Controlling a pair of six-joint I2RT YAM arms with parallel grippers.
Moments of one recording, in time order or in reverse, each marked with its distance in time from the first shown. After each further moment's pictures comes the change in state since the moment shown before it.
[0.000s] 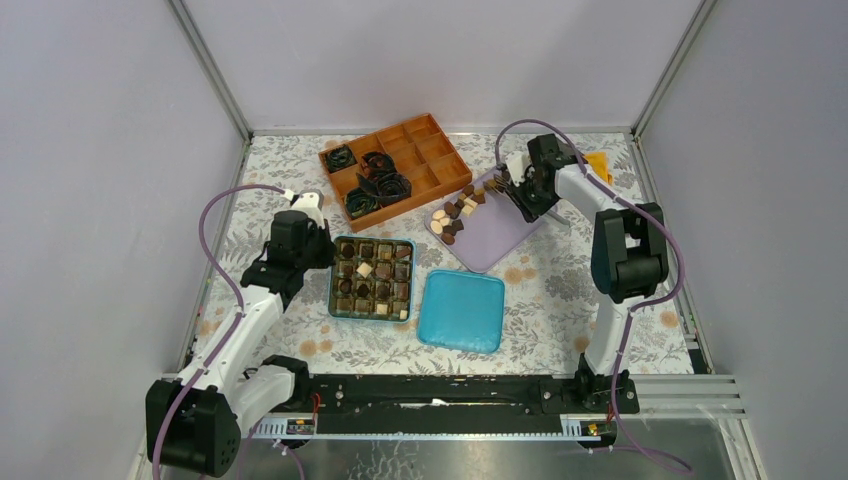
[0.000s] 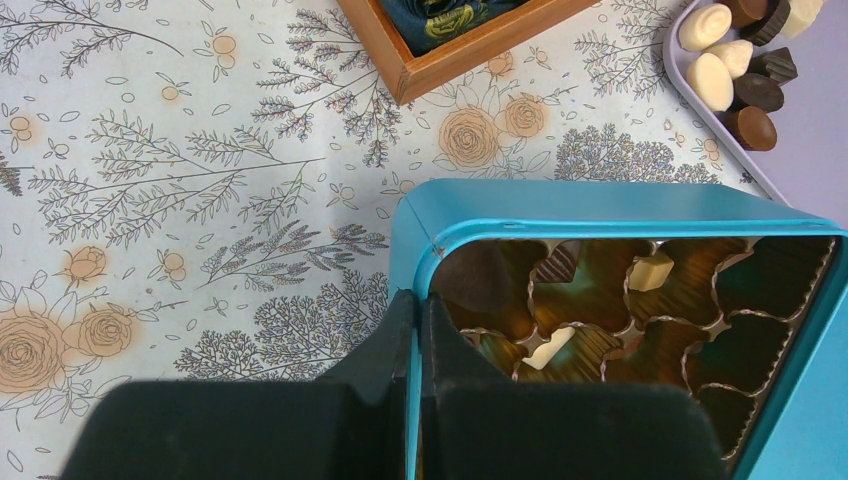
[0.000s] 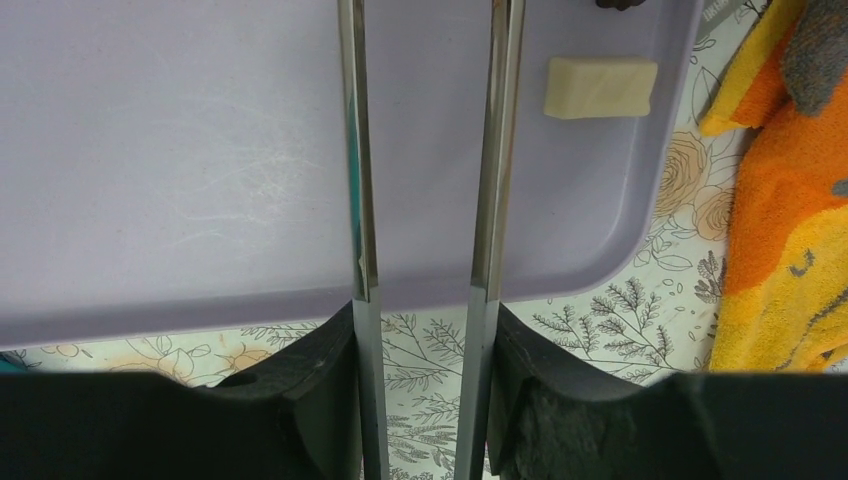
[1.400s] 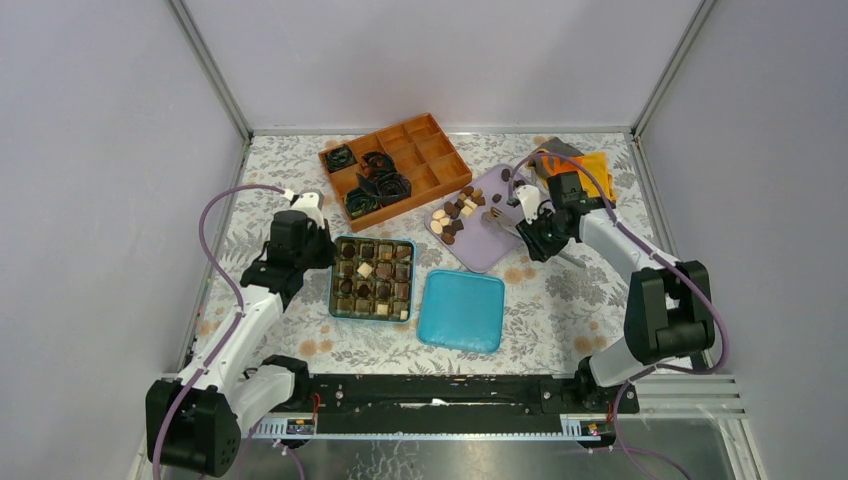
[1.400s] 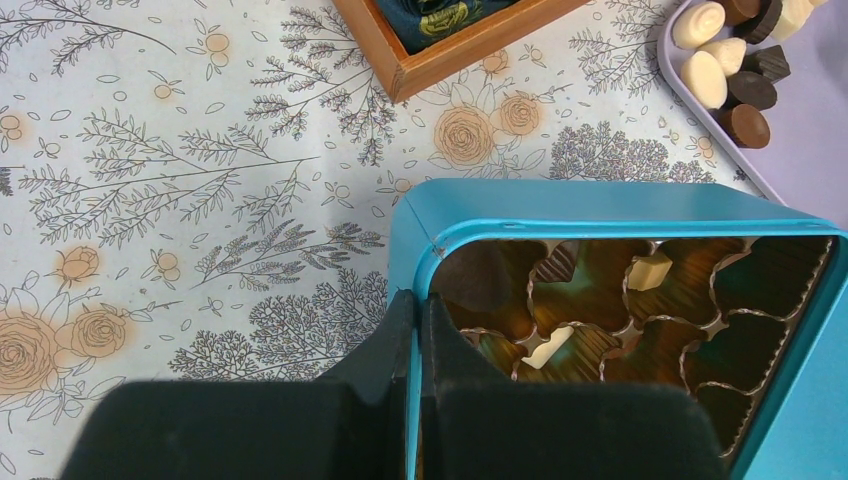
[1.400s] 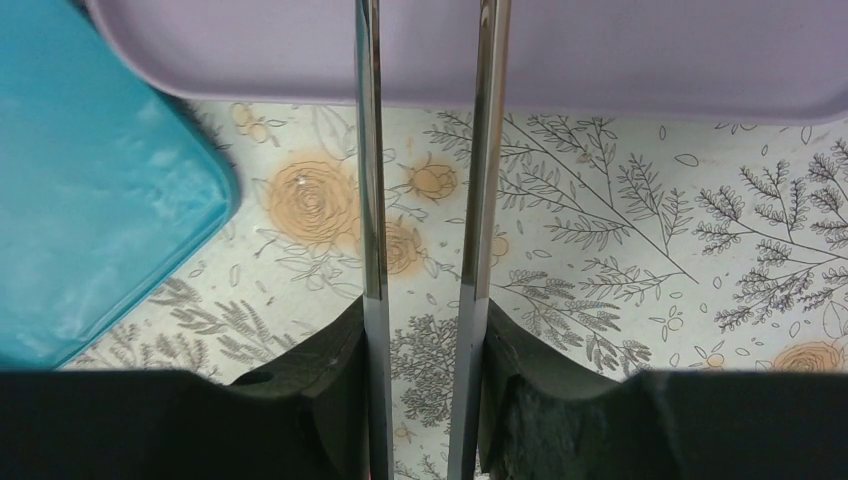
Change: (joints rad) left arm 0.000 0.000 0.000 -0.002 0.012 -0.003; right arm -0.005 -0.399 -0.443 0.022 -0.156 -0.002
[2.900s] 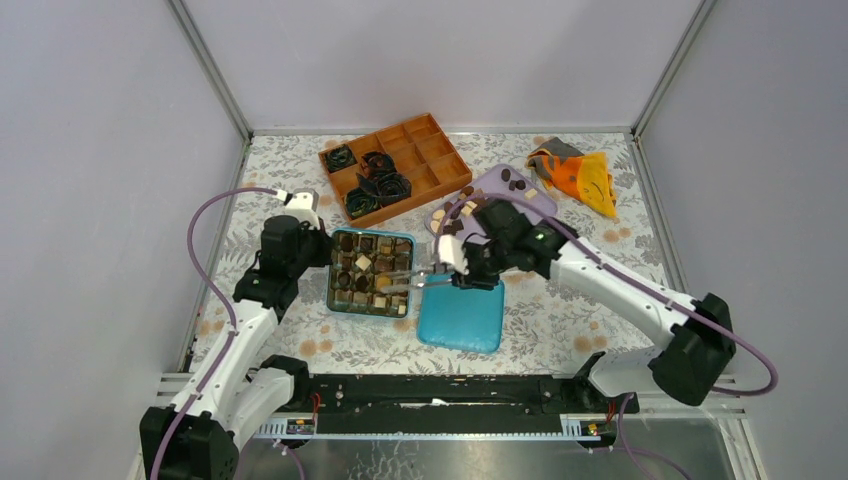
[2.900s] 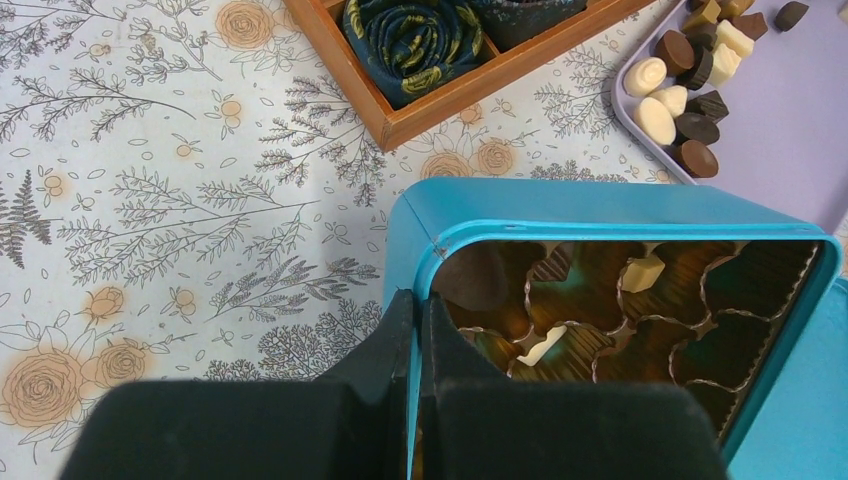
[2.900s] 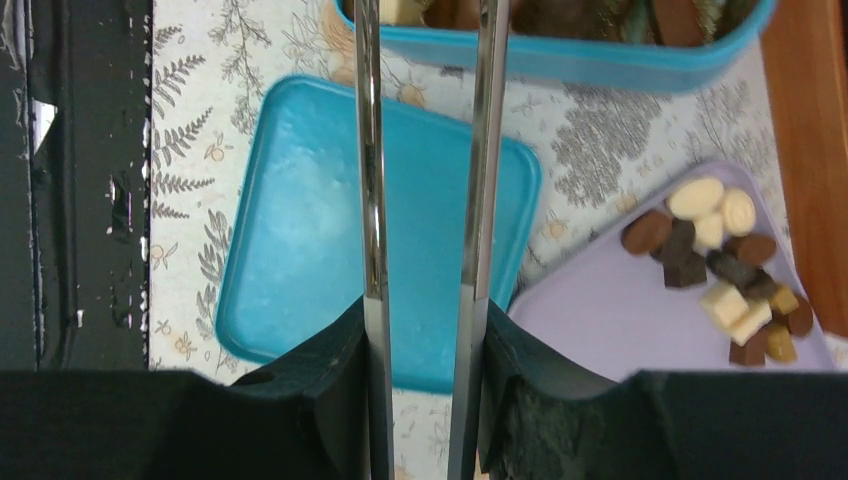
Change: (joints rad) left arm 0.000 -0.113 -0.027 0.048 0.008 0.026; right arm 0.550 -0.243 0.083 -0.110 -0.244 -0.314
